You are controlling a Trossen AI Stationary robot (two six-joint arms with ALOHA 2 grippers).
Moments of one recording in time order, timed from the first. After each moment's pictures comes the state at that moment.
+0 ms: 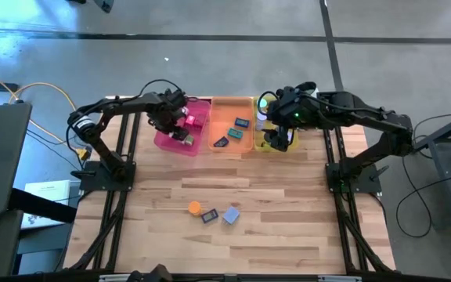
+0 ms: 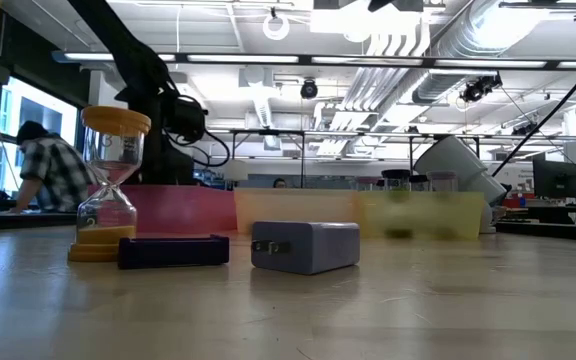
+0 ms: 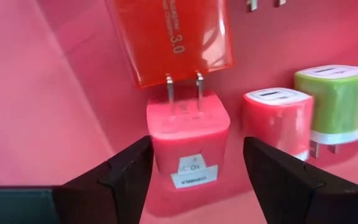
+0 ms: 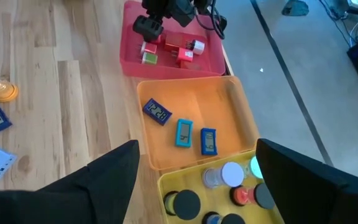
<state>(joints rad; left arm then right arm) 0.80 1.62 0.97 -0.80 0.09 -0.26 -0.08 1.43 1.77 -1.14 0.31 -0.03</state>
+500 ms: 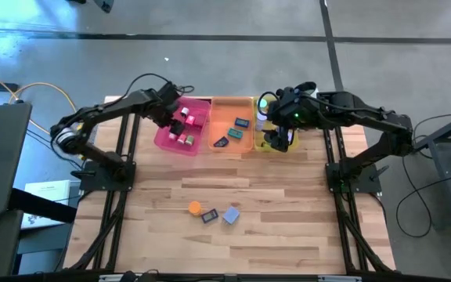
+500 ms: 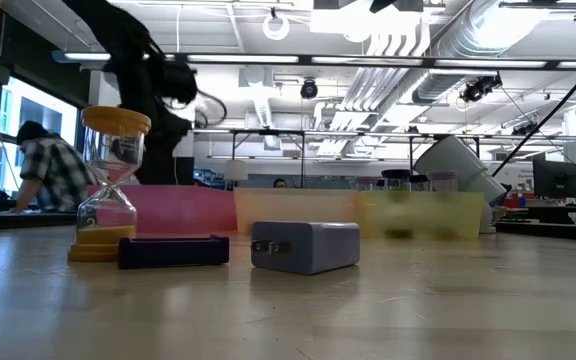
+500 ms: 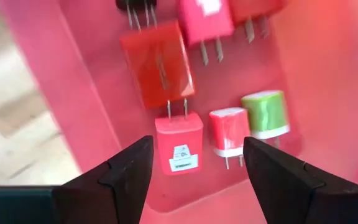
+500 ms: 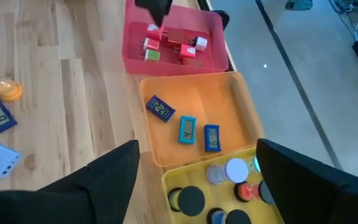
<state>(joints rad) 0.80 1.40 0.97 -0.80 0.07 -0.22 -0.08 1.43 1.77 -1.16 0.30 0.00</state>
